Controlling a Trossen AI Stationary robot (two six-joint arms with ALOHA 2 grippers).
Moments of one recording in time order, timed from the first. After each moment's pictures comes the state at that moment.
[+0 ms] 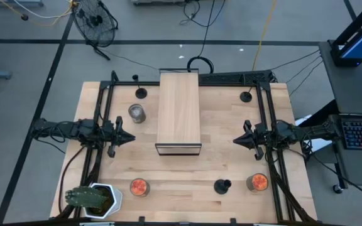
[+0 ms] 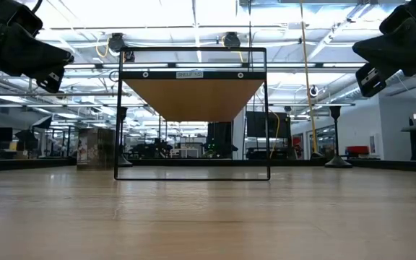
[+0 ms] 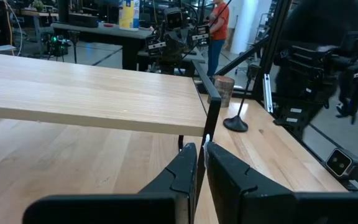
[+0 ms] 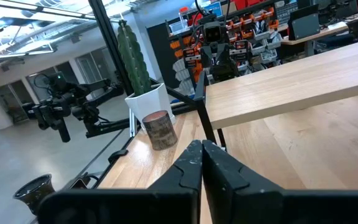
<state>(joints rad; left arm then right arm) -0.15 0.01 0.08 -0.13 -0.06 -0.15 0.16 0.02 0.02 0.06 0.00 0.34</state>
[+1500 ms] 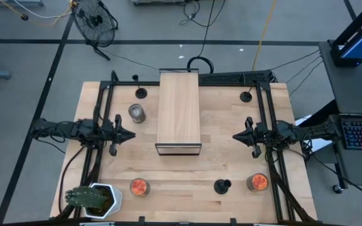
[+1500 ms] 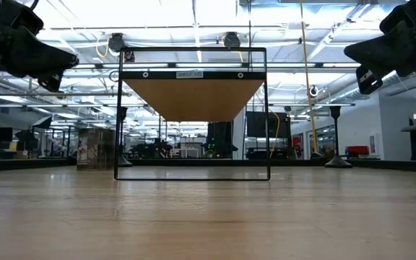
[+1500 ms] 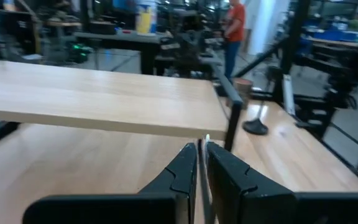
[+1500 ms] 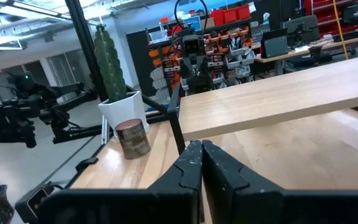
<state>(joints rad) -0.15 0.01 0.08 -0.12 -0.15 -0.11 0.16 0.02 0.02 0.07 0.10 0.25</state>
